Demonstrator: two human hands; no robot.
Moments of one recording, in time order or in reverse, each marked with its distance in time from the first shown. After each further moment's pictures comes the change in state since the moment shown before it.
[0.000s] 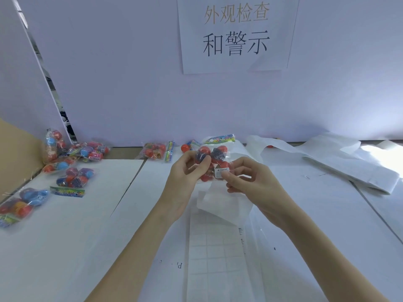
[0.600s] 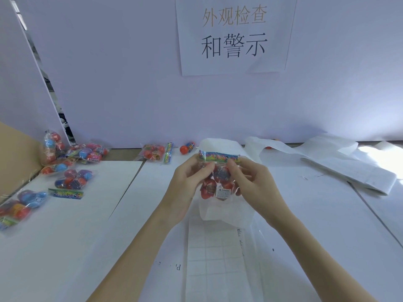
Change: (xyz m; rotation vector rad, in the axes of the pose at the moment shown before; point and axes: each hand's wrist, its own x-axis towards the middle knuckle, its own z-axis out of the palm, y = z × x) left_hand -0.005 -0.001 0.004 -0.058 -0.174 0.021; right_hand 0.003 0.005 0.007 -0.194 0.146 -0.150
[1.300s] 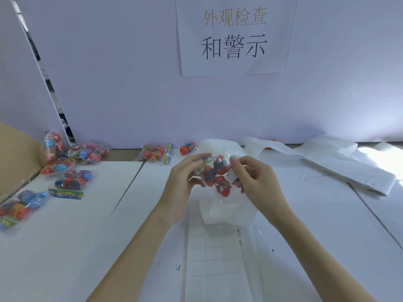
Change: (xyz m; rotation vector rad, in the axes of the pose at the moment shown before) left_hand 0.008 -0.002 -0.007 0.025 0.132 -0.041; right_hand 0.001 -0.002 -0.005 -0.034 0.063 0.005
